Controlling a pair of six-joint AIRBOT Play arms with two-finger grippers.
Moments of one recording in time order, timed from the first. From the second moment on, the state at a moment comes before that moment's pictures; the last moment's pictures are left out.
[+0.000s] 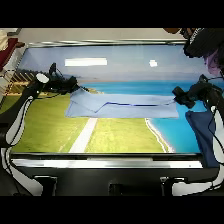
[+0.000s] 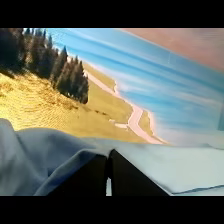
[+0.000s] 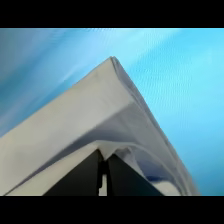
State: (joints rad) left arm 0.14 -1.92 1.66 0.86 -0.86 -1.57; right arm -0.25 -1.63 1.33 1.82 -0.85 -1.26
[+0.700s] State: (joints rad) left arm 0.16 -1.79 1.71 1.05 -0.99 -1.55; right arm -0.48 -1.71 1.52 2.05 -1.25 -1.47
